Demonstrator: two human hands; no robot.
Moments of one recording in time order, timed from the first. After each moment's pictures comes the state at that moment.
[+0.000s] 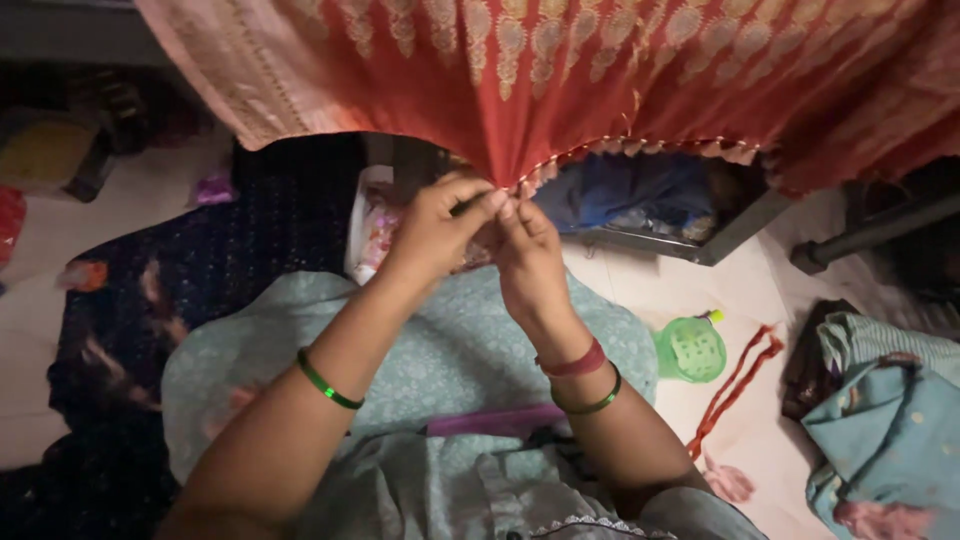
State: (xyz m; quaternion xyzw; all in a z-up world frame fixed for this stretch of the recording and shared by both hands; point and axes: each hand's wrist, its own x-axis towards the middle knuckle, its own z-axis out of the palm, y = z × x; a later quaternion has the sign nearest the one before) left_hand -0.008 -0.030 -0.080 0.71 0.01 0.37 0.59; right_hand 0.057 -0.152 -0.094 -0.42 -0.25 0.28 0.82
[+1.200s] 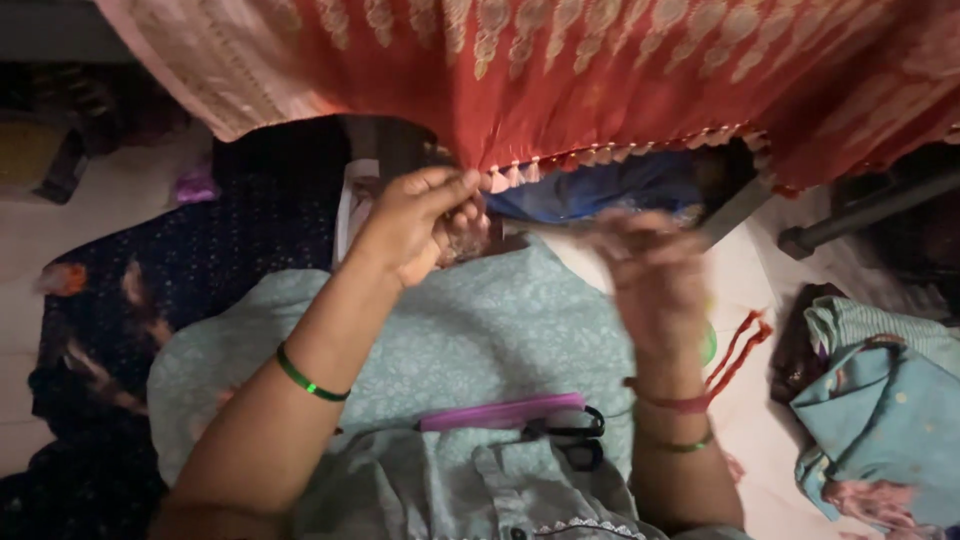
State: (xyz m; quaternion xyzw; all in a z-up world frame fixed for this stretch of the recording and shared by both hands) left_hand -0.010 -0.013 -0.073 0.42 0.06 0.10 0.90; right_hand 0.081 -0.282 -0.046 -0.30 -0.45 0.20 0.82
